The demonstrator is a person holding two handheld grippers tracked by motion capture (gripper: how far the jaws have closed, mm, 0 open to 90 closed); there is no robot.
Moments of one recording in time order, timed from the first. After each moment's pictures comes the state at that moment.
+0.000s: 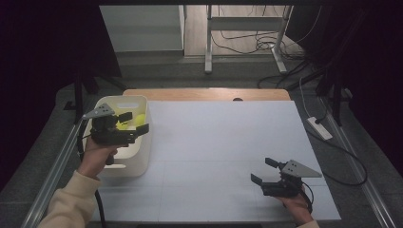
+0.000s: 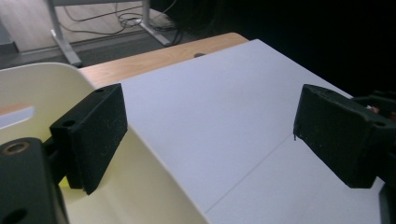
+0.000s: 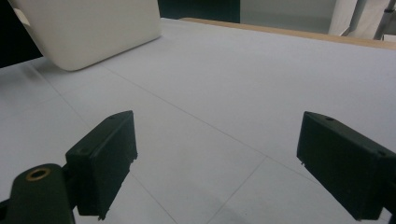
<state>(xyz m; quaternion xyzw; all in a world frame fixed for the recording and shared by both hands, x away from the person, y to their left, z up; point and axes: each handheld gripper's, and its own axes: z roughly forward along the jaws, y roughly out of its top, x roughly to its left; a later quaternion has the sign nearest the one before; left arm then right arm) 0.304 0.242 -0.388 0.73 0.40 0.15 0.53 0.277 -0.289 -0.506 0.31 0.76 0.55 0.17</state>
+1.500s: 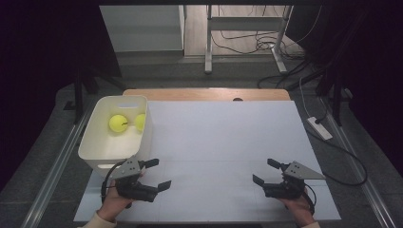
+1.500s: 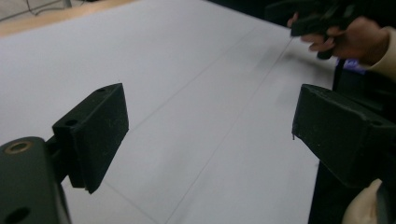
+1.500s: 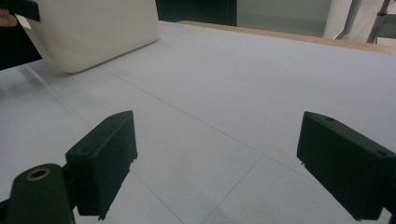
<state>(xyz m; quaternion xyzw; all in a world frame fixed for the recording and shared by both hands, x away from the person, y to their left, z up) 0.228 0.187 -0.485 0.79 0.30 0.11 0.53 0.271 -0.293 -0.502 0.32 0.75 0.55 0.18</state>
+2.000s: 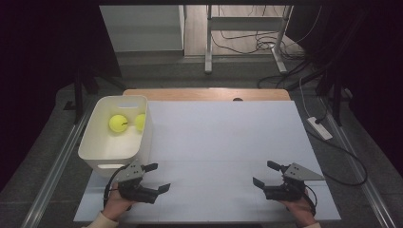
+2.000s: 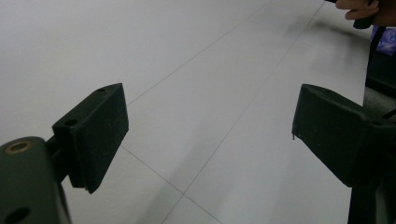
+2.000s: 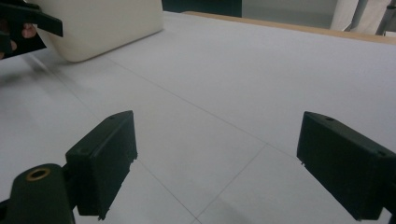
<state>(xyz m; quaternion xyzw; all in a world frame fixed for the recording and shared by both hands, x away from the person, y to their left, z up) 0.234 0.191 -0.514 0.80 0.31 0.11 0.50 0.268 -0.295 -0.506 0.31 0.77 0.54 0.17</state>
